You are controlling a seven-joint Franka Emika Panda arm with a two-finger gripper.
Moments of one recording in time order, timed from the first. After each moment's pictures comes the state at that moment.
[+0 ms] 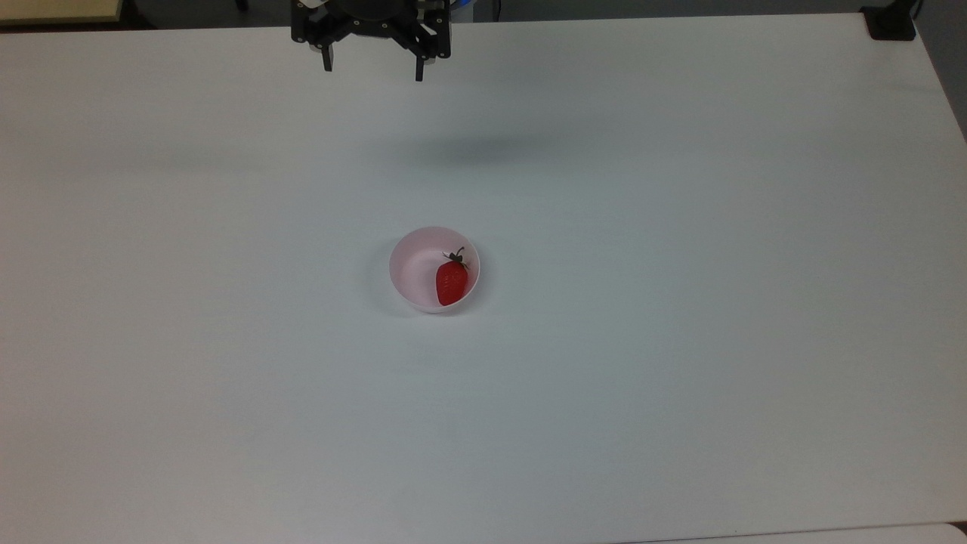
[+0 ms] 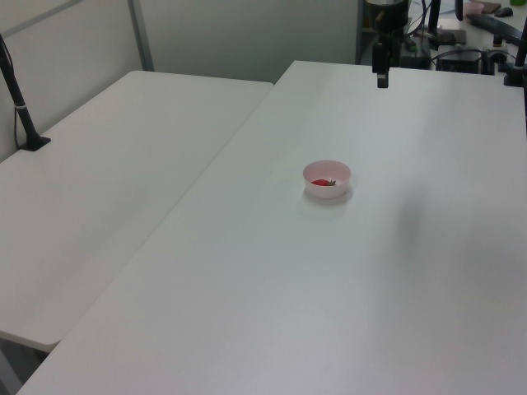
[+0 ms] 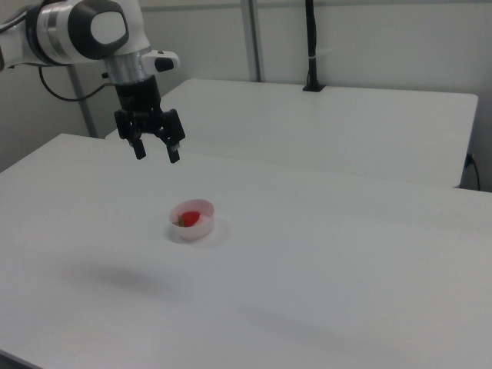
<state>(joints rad) 0.02 0.08 0.03 -1.60 -0.12 1.61 0.07</state>
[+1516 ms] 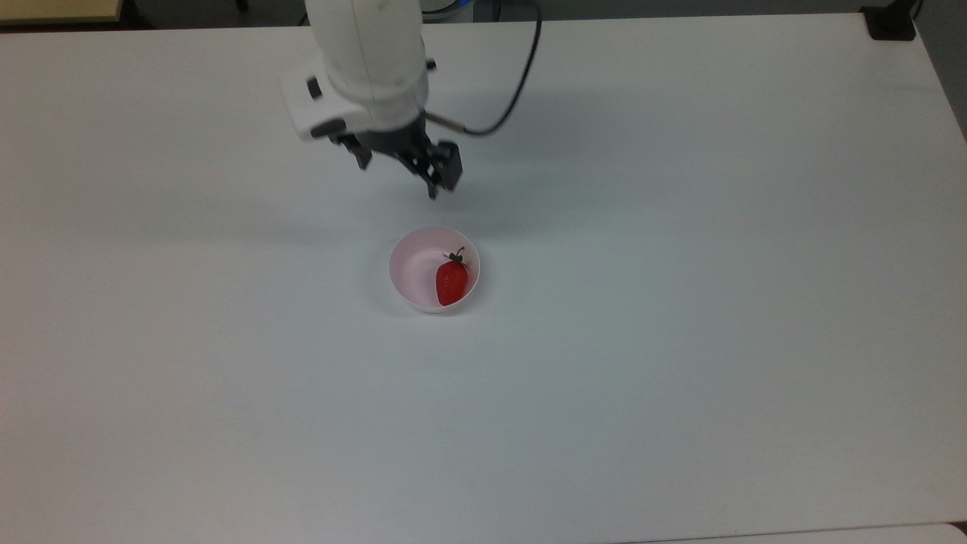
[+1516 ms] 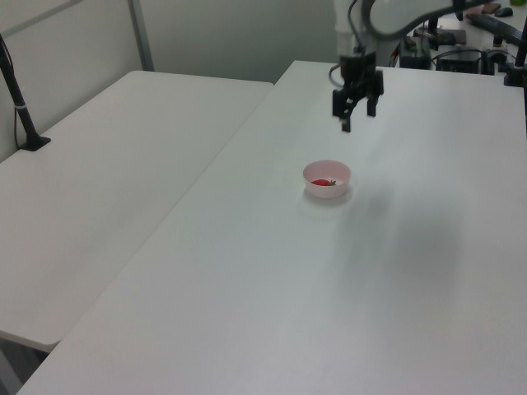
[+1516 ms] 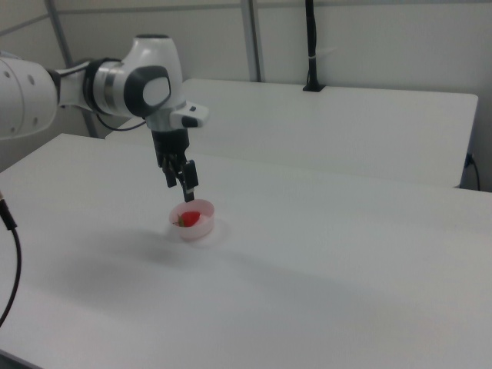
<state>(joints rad) 0.00 0.29 0.04 -1.61 -0.02 1.84 0.45</state>
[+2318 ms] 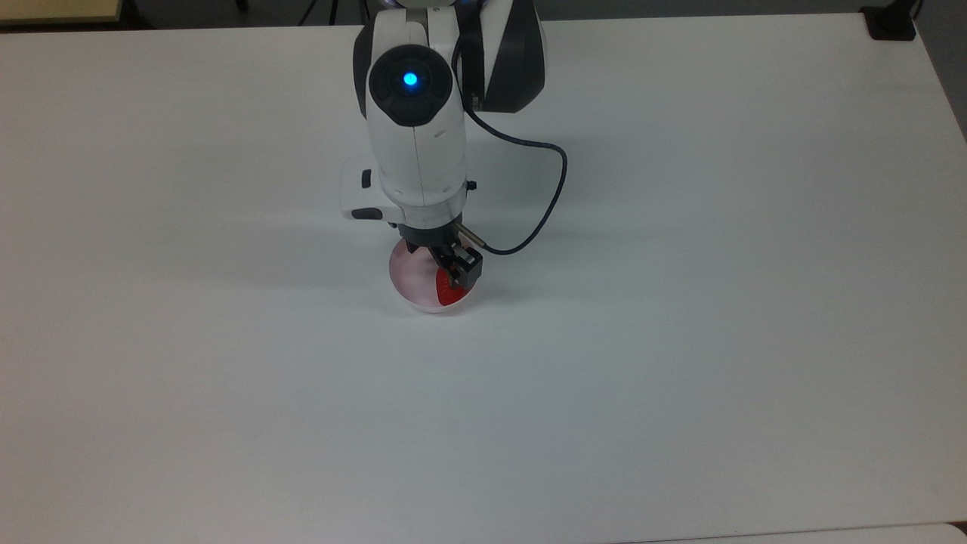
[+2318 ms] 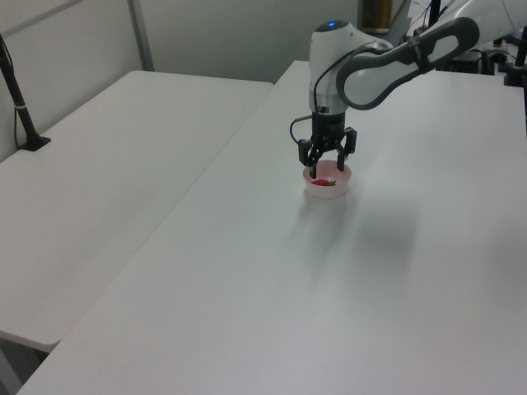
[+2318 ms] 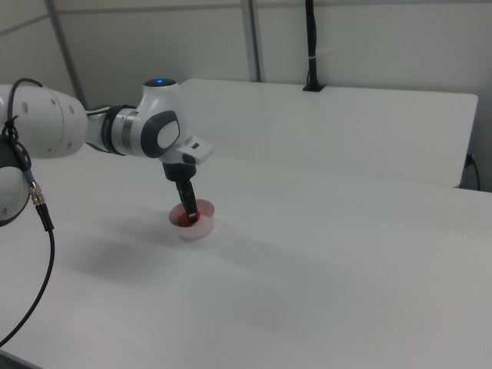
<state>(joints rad) 0.05 0.49 0.04 -1.62 -0.02 2.13 0.82</state>
